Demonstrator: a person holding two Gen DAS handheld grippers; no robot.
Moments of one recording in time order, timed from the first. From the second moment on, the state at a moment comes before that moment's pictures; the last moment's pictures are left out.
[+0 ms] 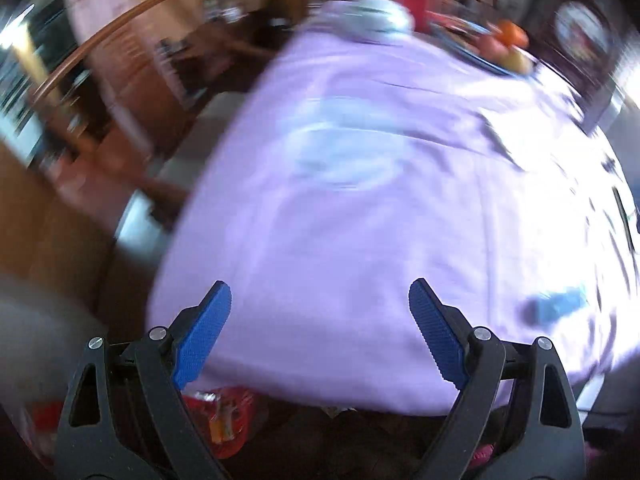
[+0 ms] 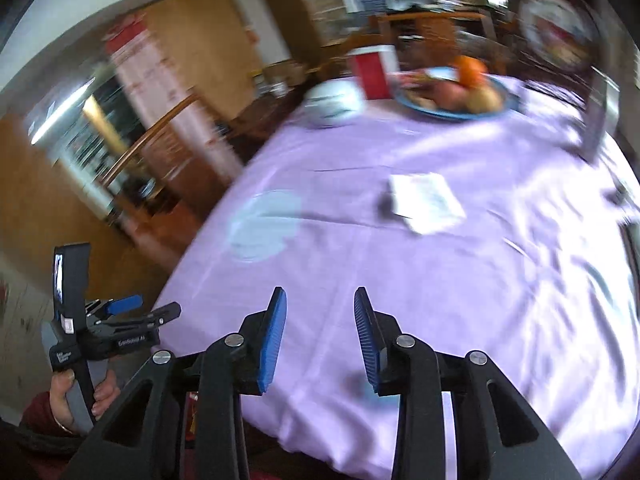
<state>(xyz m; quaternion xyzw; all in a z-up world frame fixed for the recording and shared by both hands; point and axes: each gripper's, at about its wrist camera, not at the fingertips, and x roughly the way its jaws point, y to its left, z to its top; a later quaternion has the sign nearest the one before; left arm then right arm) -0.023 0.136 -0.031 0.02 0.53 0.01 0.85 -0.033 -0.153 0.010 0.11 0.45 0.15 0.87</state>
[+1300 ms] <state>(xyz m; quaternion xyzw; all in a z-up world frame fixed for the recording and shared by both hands) 0.029 -0.074 -0.097 0.16 0.56 -0.21 0.79 -0.092 -0.304 -0.012 0.20 0.44 -0.02 0.87</state>
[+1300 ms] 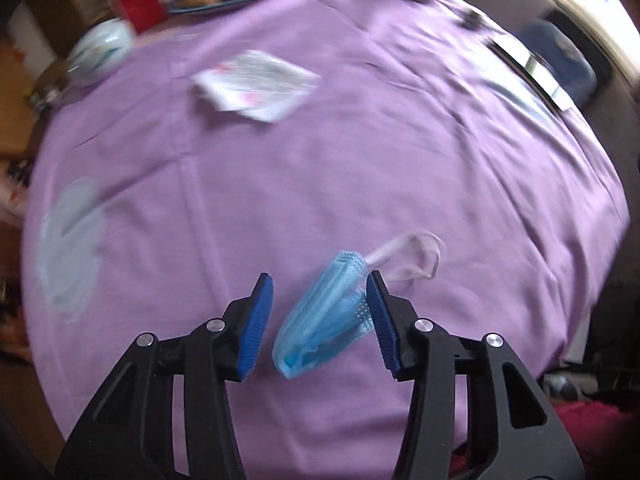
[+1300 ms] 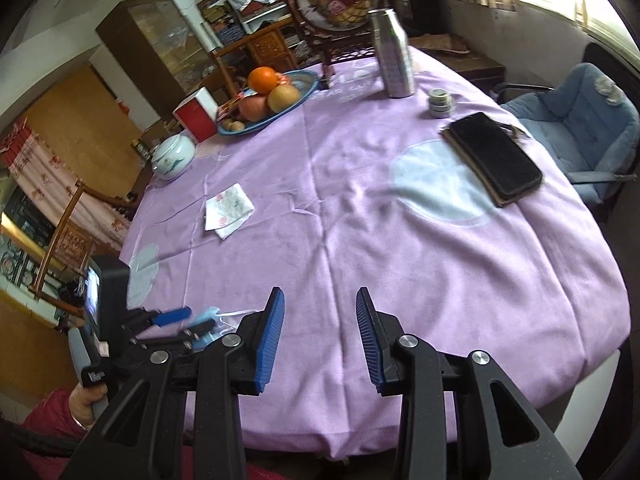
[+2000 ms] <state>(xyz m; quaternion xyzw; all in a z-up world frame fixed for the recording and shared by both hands) 0.034 0.034 -0.089 0.03 0.59 -0.11 0.80 -0.023 -0.243 -0.012 0.15 0.47 0.08 0.87</state>
